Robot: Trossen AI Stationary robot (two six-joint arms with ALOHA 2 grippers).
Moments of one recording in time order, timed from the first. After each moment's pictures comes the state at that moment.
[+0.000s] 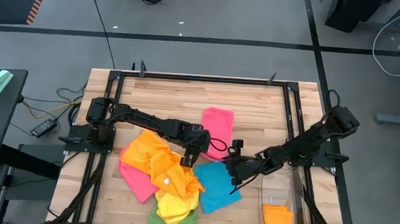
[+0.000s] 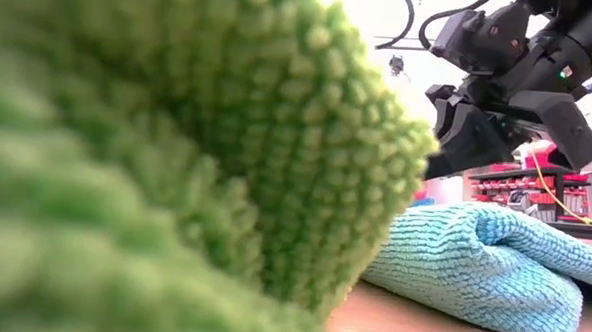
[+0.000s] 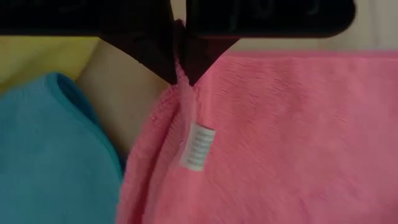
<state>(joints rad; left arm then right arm) -0.06 1.95 1.35 -0.49 -0.05 0.18 0.44 1.55 0.66 0.04 0.57 0.05</state>
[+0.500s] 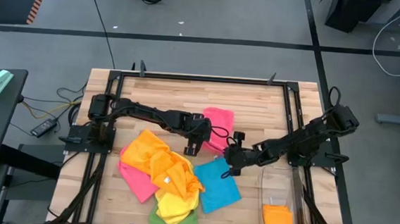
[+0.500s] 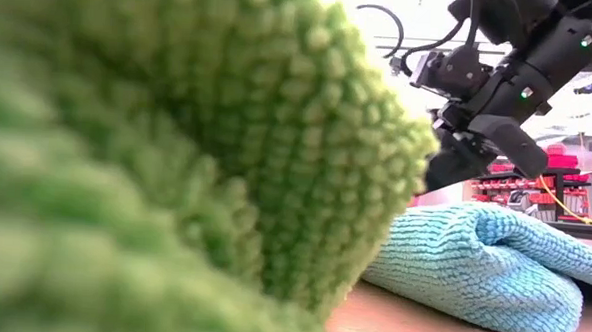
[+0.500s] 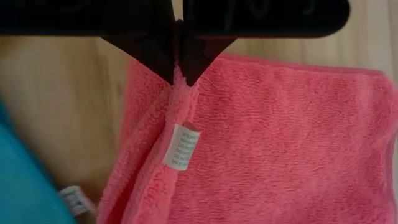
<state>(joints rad) 0.03 1.96 1.36 -0.47 -0.11 0.22 0.32 1.55 0.66 -0.05 0.52 0.13</state>
